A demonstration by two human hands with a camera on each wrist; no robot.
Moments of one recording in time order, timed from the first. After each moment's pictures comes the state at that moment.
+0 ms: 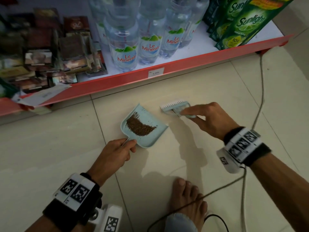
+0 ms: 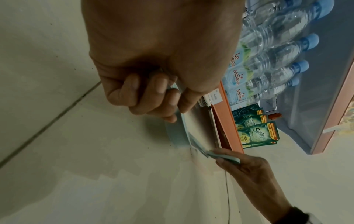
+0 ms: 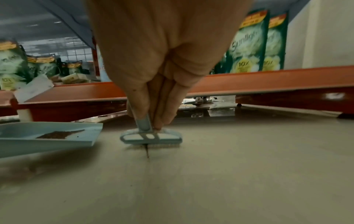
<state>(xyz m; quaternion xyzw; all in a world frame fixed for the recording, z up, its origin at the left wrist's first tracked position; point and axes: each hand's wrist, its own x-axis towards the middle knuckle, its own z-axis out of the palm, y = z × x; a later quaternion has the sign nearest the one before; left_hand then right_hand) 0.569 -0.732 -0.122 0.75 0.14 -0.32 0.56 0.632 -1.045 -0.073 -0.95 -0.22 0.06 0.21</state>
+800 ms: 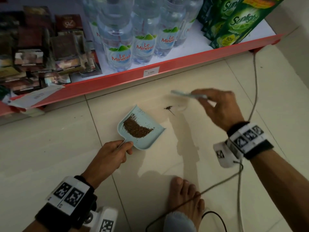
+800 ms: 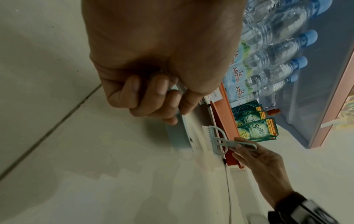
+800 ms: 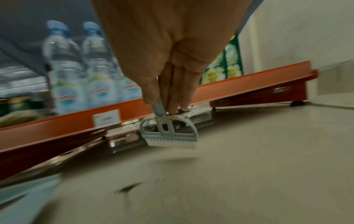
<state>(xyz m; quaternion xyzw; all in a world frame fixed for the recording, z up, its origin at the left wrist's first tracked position) 0.567 -0.730 -0.118 0.74 0.13 -0.34 0.56 0.638 -1.056 -0.058 -0.95 -0.12 -0.09 0.28</state>
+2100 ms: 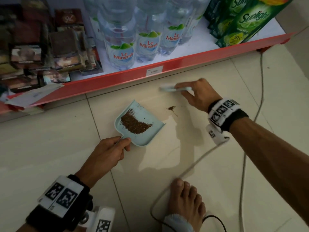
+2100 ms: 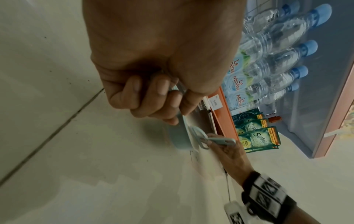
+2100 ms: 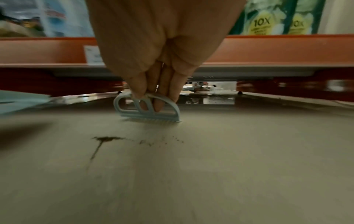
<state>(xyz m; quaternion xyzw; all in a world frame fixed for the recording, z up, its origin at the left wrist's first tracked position) 0.577 -0.724 -0.112 0.74 0.13 -0.34 0.57 0.708 -1.033 -0.086 -0.96 -0.20 0.04 0.18</state>
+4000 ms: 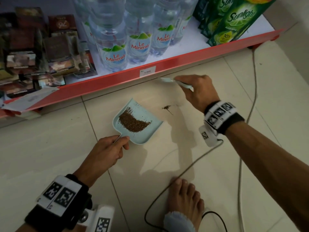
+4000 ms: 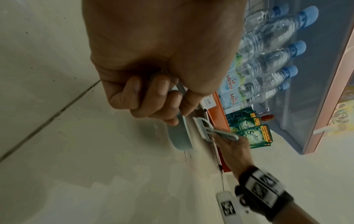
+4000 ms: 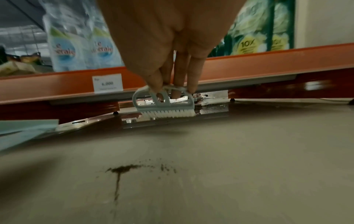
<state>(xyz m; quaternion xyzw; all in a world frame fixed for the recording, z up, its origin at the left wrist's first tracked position) 0.580 -0.729 -0.103 0.74 0.12 -0.34 0.56 0.692 -1.032 -0.075 -0.97 -0.14 -0.07 0.20</state>
